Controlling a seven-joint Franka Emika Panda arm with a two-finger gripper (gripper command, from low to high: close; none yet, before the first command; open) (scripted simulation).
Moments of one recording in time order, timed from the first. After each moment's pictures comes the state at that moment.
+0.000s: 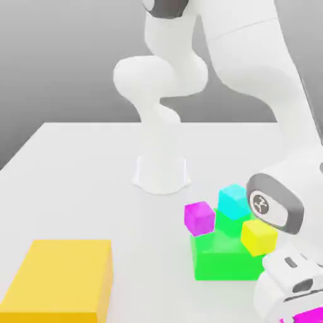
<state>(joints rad) 0.18 0.52 0.26 -2.15 -0.26 2.64 1.13</state>
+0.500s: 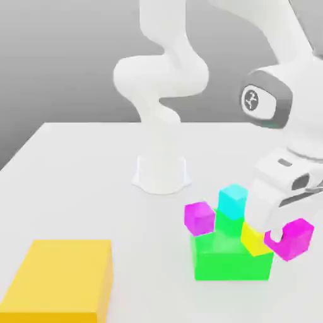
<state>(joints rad) 0.13 -0.01 0.35 -2.46 -0.06 2.44 0.71</state>
